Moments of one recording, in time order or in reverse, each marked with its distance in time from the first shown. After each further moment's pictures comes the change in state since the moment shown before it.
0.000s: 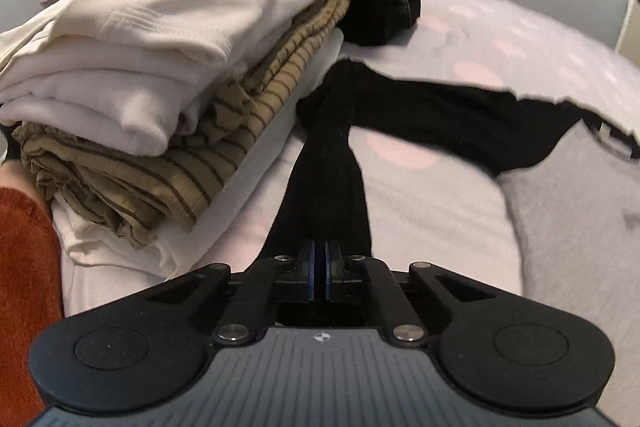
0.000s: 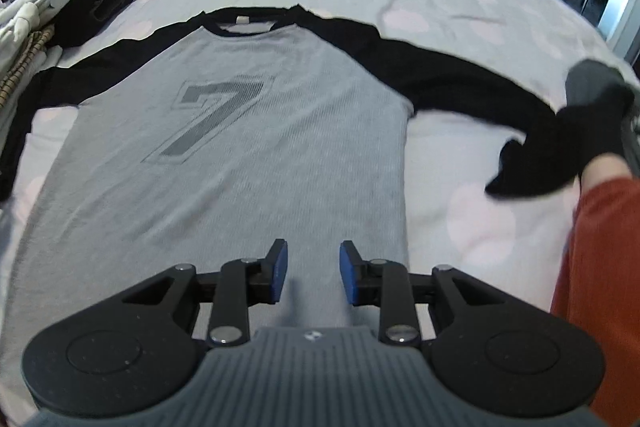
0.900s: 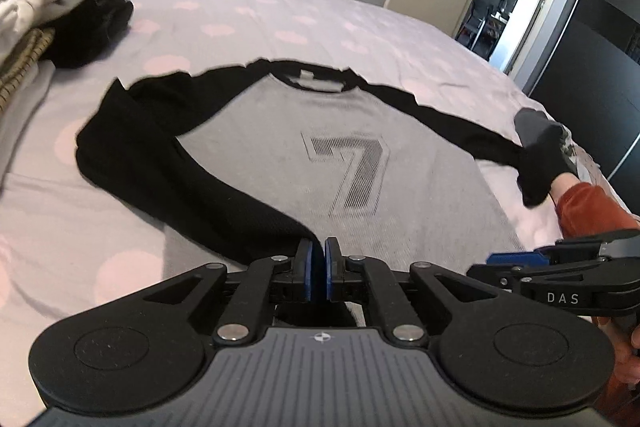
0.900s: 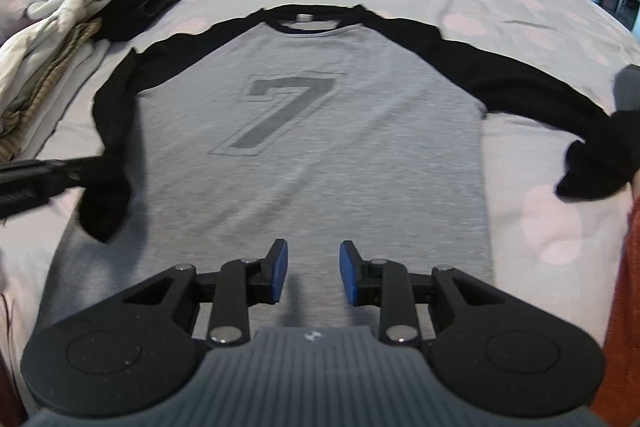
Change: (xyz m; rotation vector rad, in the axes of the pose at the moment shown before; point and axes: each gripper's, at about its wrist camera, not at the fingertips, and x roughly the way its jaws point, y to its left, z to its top) left arm -0.067 -0.111 -0.045 0.334 0.051 -0.643; right arm 0.003 0.044 -0.015 -0.027 -0.018 0.142
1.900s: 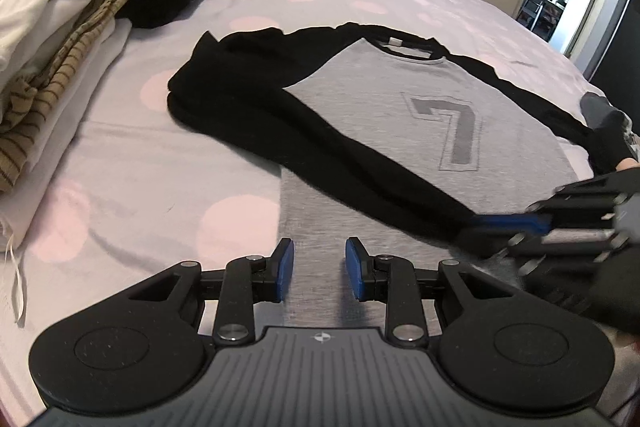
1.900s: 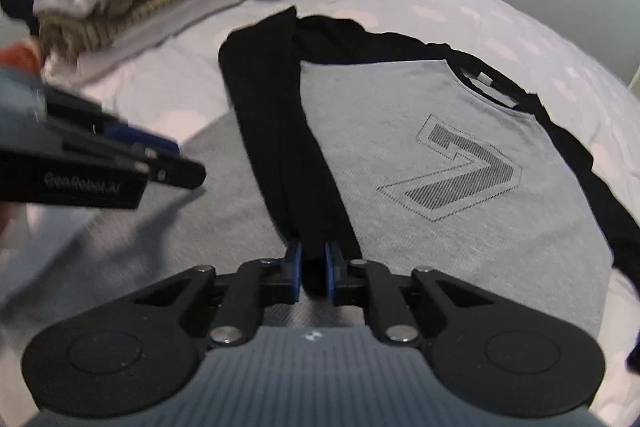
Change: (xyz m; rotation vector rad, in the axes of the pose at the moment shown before) left arm -0.005 0.051 -0.026 -0.046 0.058 0.193; right arm 0.041 0.094 0.015 -0.397 -0.050 0.163
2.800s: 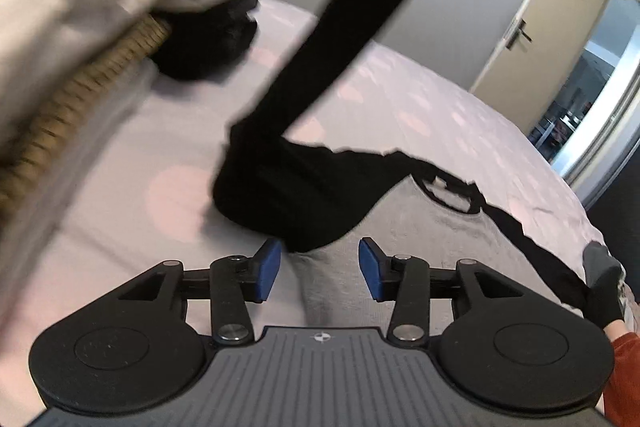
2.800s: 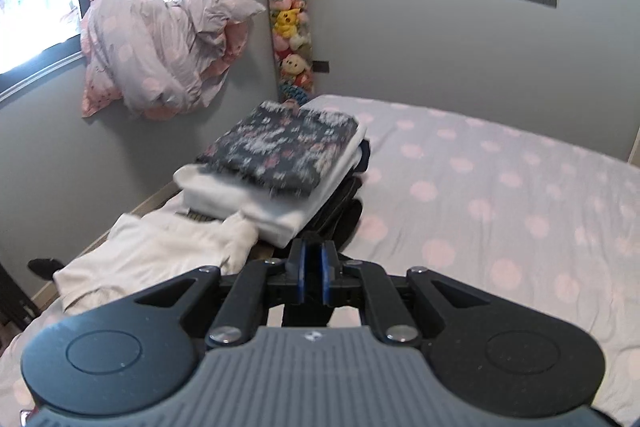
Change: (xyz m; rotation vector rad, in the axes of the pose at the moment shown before) left arm 0.053 0.062 0.080 -0.278 -0.199 -0.073; right arm -0.093 -0.002 0.328 0.082 -0.287 0.044
